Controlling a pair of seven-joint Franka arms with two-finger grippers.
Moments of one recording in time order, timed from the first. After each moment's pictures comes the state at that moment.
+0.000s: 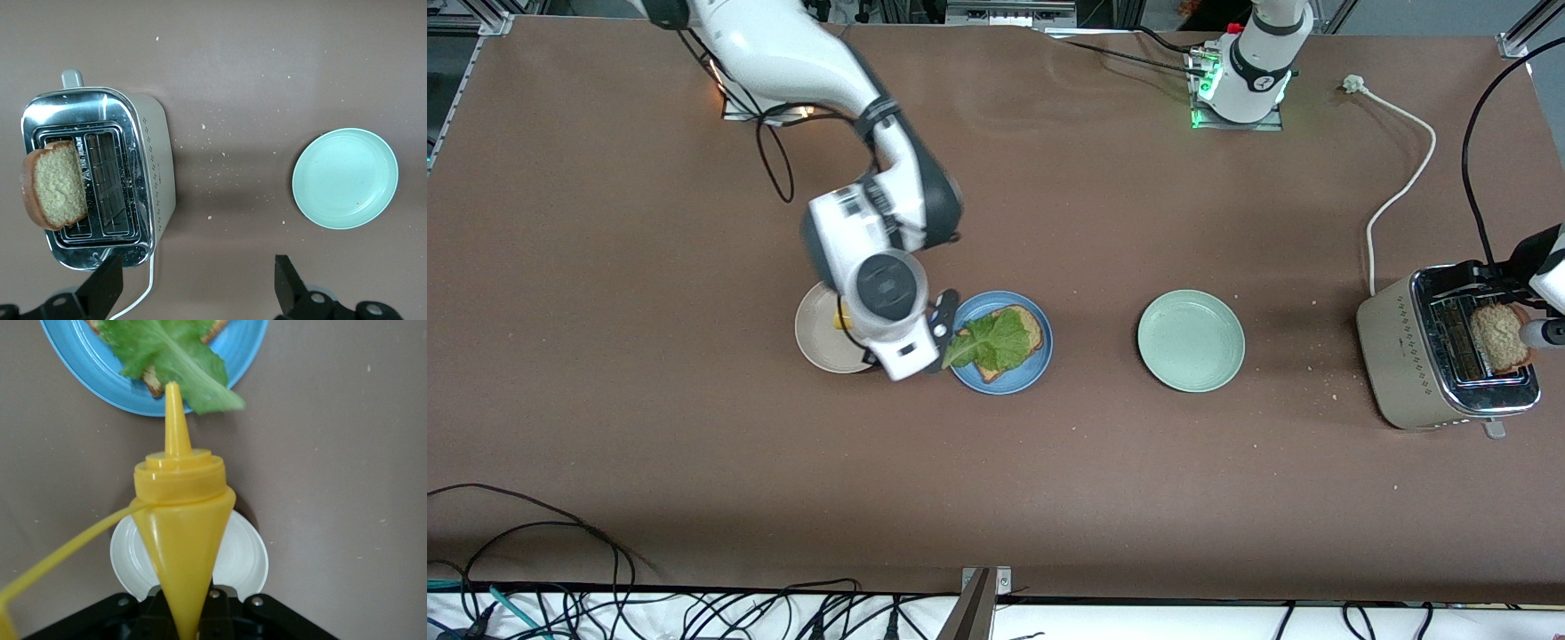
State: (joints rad) left arm 0.34 0.26 -0.27 -1.46 0.10 1.61 0.06; right arm 0.77 0.85 -0.31 -1.05 0.05 1.63 -0.84
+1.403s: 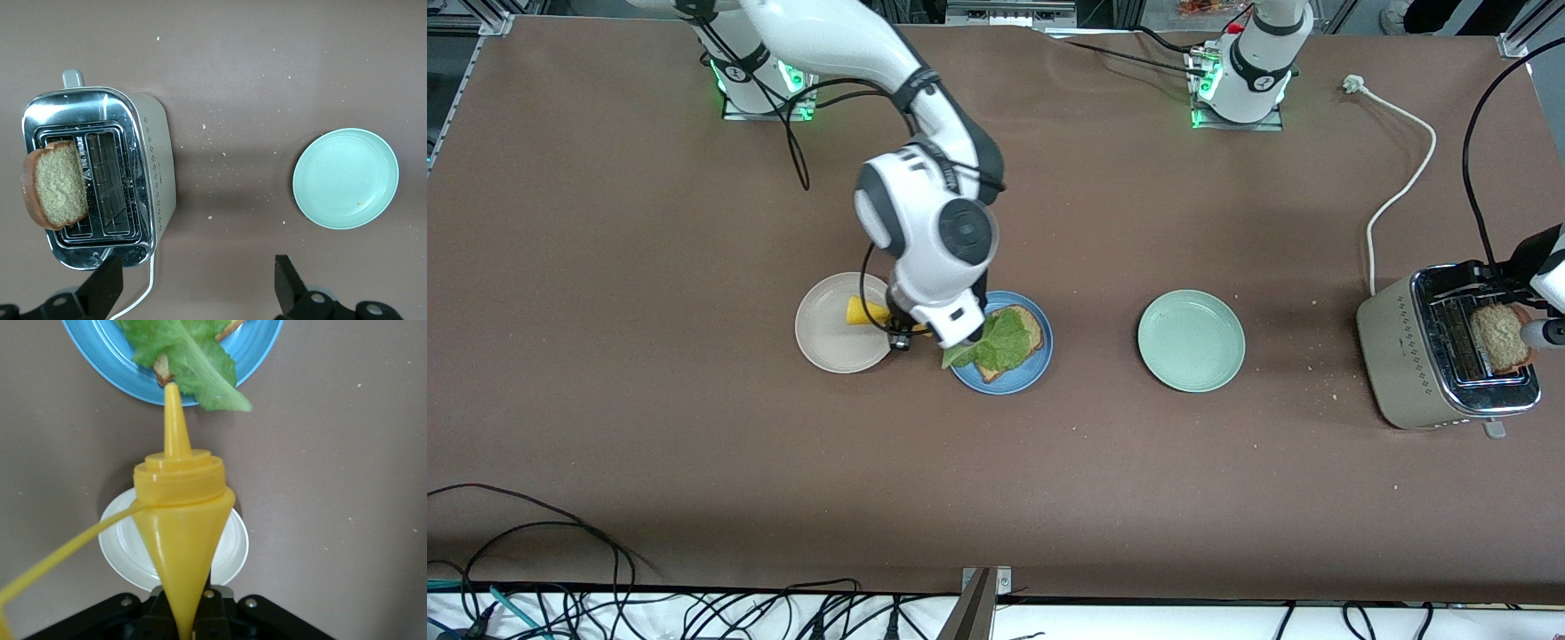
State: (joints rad) left arm 0.34 0.26 -0.27 -1.46 0.10 1.61 0.06; right arm 0.85 0.82 -0.34 -1.06 -0.05 1.64 -0.90
